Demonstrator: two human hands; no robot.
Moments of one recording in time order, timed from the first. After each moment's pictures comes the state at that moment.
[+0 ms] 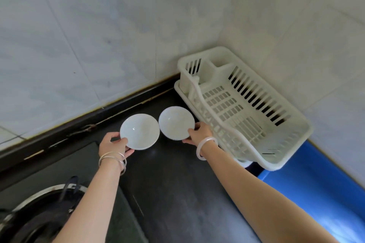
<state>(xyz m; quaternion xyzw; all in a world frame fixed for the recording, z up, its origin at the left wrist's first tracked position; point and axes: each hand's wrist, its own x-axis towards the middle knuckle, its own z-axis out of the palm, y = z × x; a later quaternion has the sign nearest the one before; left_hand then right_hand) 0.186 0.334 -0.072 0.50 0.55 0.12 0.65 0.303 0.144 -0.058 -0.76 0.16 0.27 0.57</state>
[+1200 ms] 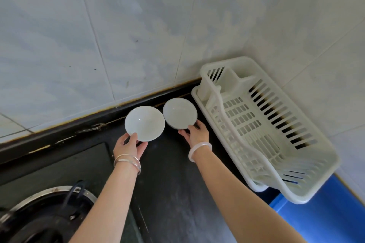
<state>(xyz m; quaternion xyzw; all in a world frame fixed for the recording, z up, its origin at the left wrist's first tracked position) 0.206 0.340 -0.086 0.29 0.56 0.18 0.75 0.322 0.213 -0.091 -0.58 0.24 0.23 0.74</state>
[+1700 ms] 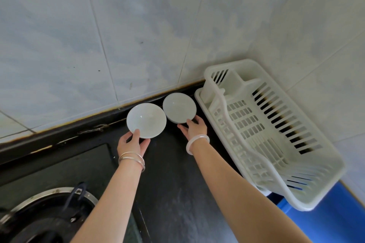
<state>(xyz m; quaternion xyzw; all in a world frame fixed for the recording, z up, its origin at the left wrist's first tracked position) 0.217 0.344 -0.090 0.29 0.58 0.20 0.74 0.339 0.236 -0.087 -0.61 0.24 0.24 0.72</state>
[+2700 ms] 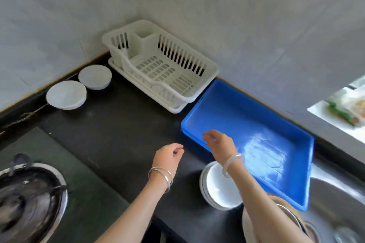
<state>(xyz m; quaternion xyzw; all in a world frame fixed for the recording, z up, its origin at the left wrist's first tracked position) 0.075 0.051 -0.022 0.84 0.12 -0.14 0.51 0.114 -0.112 0.005 -0.91 0.13 0.15 0.37</state>
